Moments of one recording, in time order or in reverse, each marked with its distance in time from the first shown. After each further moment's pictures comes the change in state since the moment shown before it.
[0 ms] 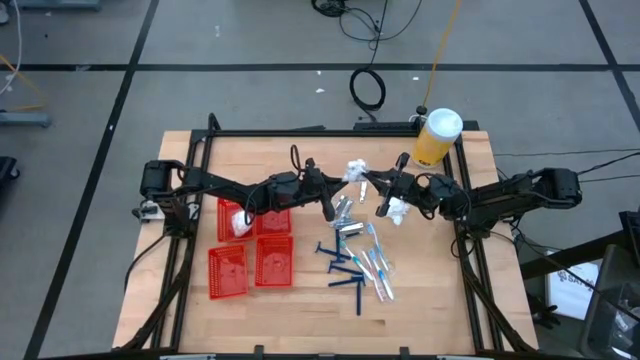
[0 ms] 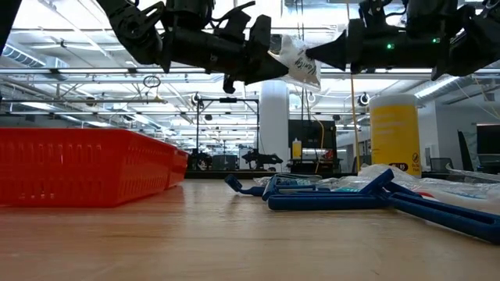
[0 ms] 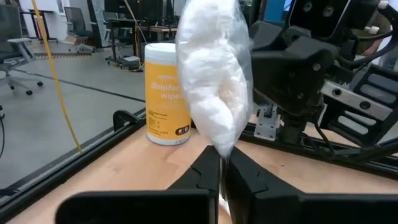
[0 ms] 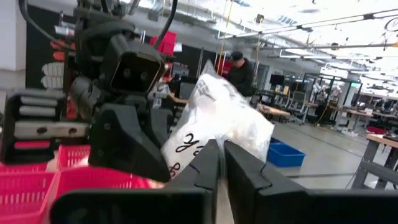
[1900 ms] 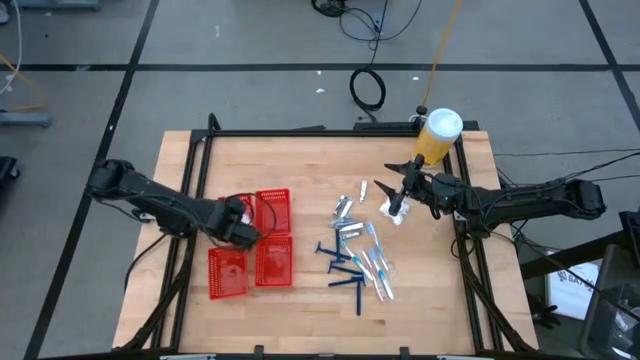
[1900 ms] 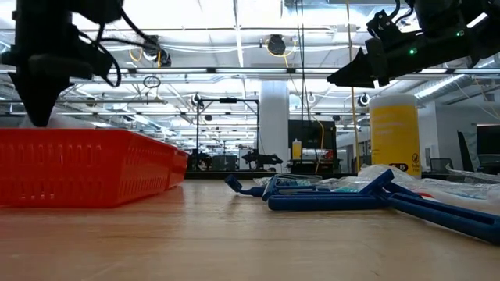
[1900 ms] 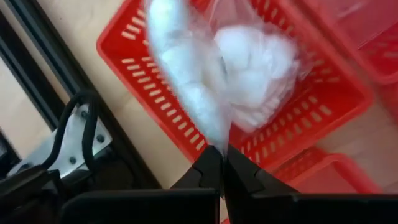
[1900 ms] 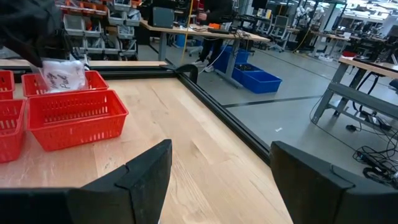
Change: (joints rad) left arm -0.353 -0.406 0.000 -2.201 0.097 -1.170; right arm -0.001 -0.352 -0.001 -0.675 0.161 0.135
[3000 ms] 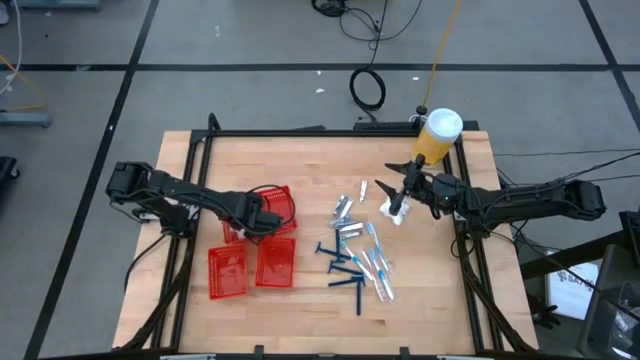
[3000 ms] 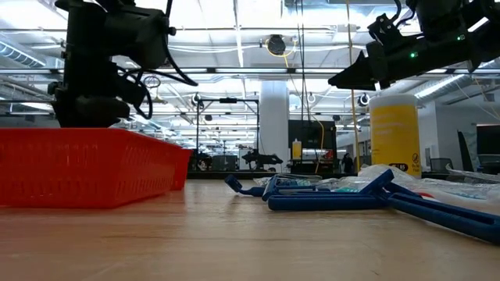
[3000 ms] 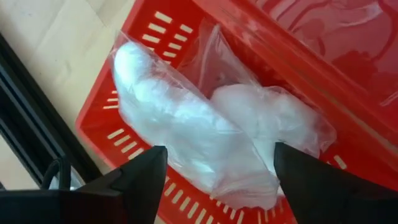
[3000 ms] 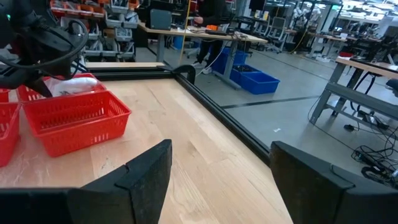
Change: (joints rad) left arm 0.174 0.163 0.001 0.172 -0.063 0.229; right arm -0.014 0.000 -0.026 0.038 -0.005 0.001
